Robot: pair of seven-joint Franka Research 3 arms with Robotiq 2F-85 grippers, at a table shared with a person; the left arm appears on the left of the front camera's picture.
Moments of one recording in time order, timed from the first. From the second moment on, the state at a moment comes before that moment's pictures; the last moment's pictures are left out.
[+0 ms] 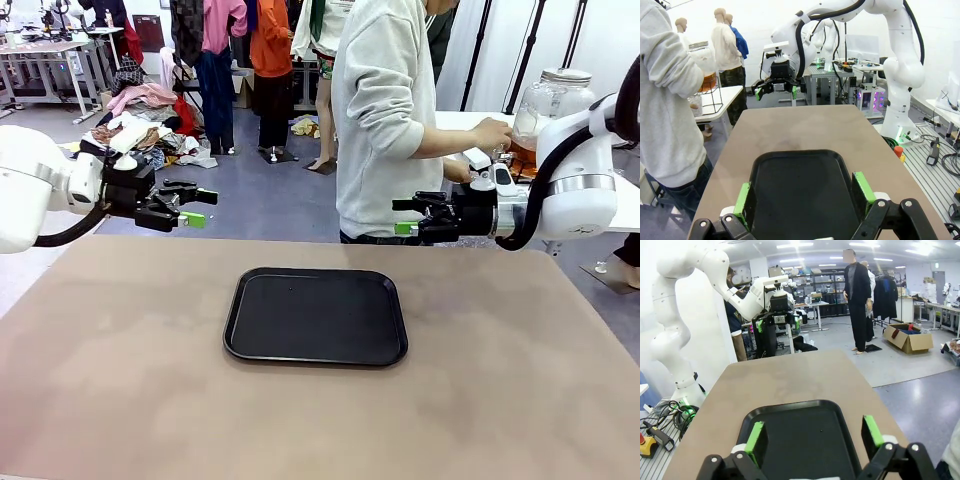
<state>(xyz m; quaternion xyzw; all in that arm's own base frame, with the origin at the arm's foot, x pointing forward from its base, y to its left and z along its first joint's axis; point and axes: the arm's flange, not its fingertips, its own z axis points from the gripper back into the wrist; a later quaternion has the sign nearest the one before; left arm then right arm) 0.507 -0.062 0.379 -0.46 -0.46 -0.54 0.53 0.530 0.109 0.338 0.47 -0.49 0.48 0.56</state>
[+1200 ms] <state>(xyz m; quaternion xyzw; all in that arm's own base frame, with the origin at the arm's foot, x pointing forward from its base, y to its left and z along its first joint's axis) 0.507 -0.062 0.379 -0.46 -0.46 -0.54 0.53 0.530 0.109 0.338 0.47 -0.49 0.48 0.56</state>
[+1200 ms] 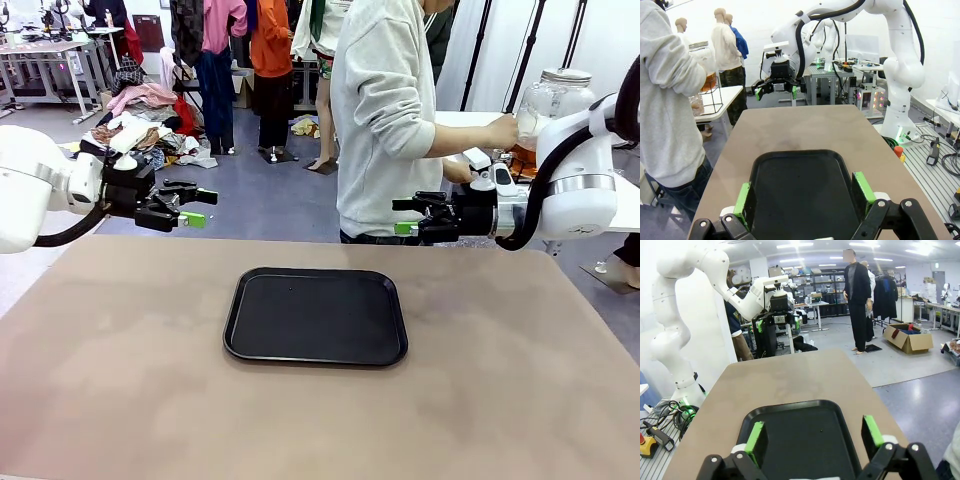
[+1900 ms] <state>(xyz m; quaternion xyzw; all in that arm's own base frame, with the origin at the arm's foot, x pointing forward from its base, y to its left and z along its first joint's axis) 0.507 -0.062 0.379 -0.46 -0.46 -0.54 0.53 0.530 0.109 0.338 0.47 -0.49 0.48 0.56</state>
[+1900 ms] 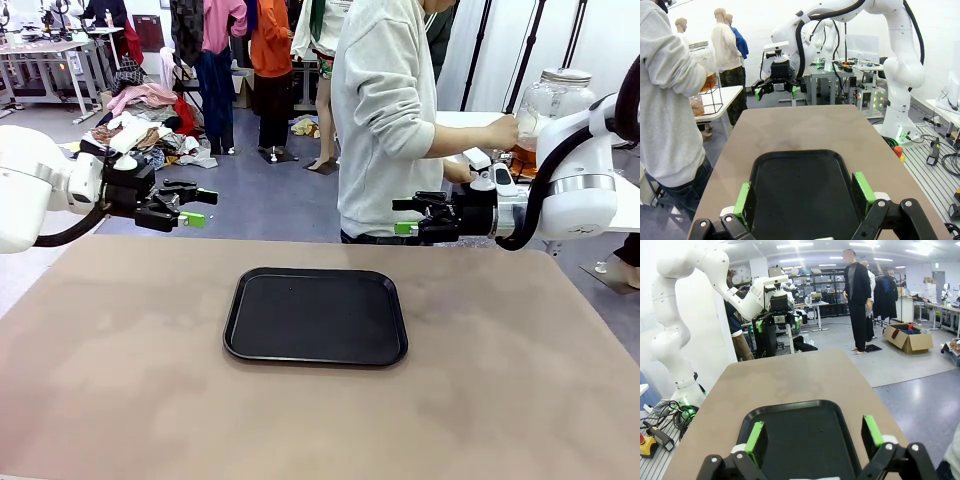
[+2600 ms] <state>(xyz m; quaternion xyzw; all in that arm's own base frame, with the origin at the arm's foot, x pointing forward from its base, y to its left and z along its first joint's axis) 0.507 -0.062 0.379 -0.46 -0.46 -0.54 0.53 0.530 0.109 0.338 0.47 -0.49 0.48 0.56</state>
